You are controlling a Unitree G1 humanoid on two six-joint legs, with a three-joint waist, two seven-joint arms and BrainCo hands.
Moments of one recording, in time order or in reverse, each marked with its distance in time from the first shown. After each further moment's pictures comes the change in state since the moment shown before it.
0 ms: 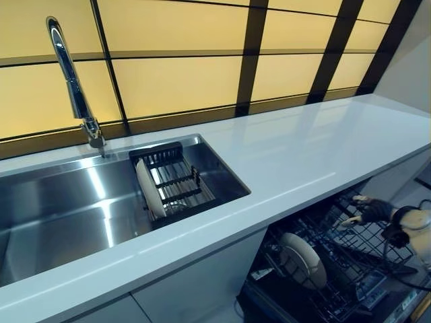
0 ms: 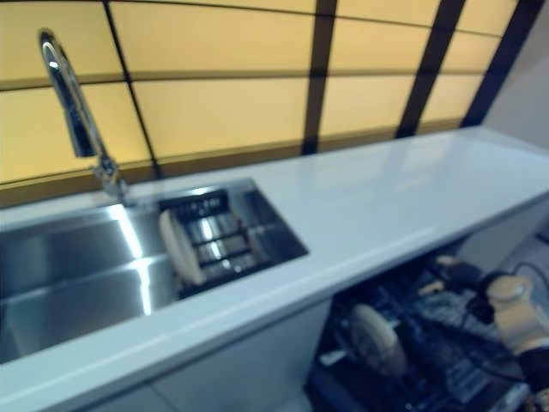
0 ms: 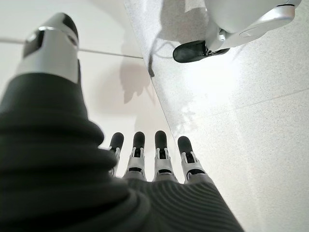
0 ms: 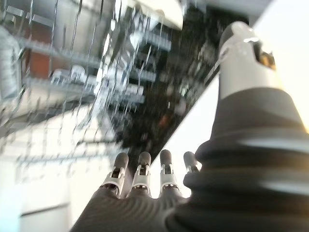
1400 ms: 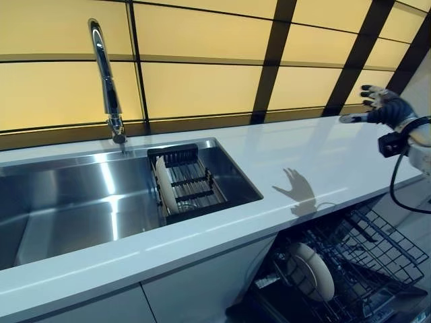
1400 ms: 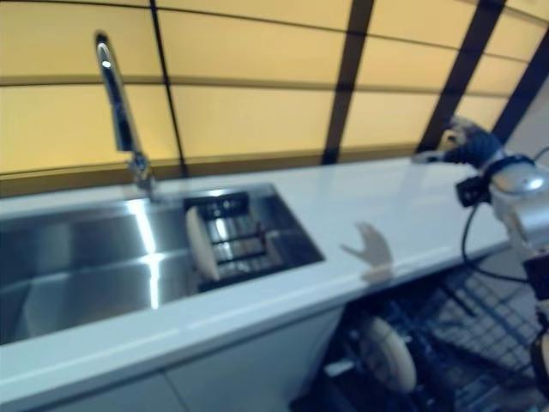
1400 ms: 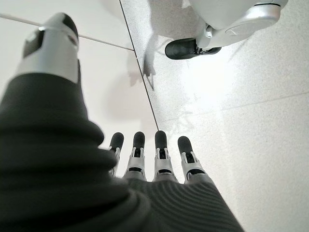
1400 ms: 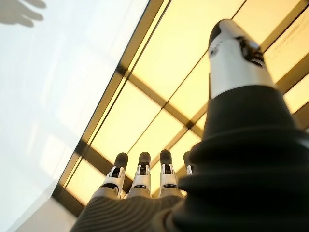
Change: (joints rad) left arm -0.009 0.011 -0.033 0.054 -0.022 -0.021 0.019; right arm -0.575 -0.016 0.233 -0.004 0.497 0.012 -0.383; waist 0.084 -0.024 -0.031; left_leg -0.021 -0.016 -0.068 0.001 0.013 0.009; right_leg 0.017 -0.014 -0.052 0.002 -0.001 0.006
